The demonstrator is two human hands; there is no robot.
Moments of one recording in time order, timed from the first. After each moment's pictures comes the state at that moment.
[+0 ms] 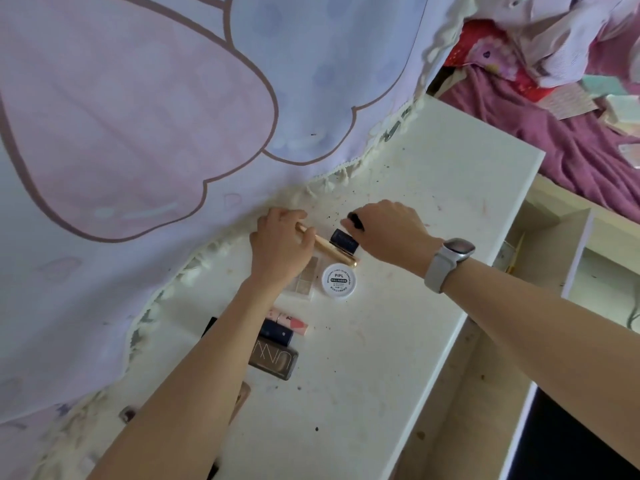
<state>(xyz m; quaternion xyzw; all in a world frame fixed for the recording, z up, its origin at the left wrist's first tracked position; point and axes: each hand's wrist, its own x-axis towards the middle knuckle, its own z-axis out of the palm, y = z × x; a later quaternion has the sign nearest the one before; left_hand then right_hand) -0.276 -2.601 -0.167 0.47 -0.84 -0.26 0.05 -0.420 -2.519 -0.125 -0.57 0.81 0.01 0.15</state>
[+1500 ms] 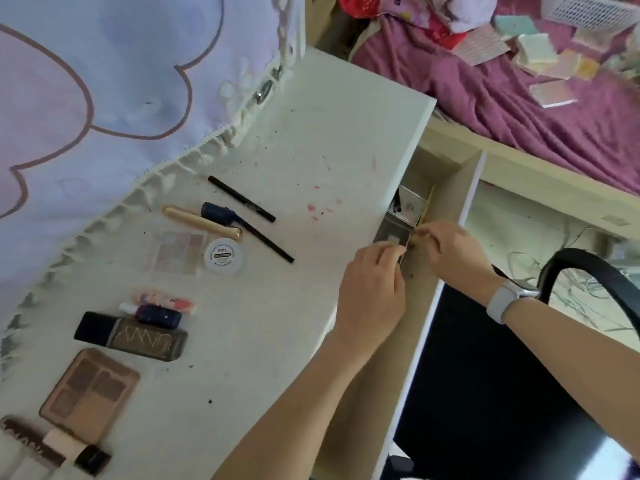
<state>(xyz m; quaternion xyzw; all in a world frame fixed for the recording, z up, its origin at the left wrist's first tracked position) -0.393 -2.364 -0.161 0.25 -0.88 -0.38 0.15 -0.545 -2.287 -0.182 -0.39 0.90 -0.13 0.17</state>
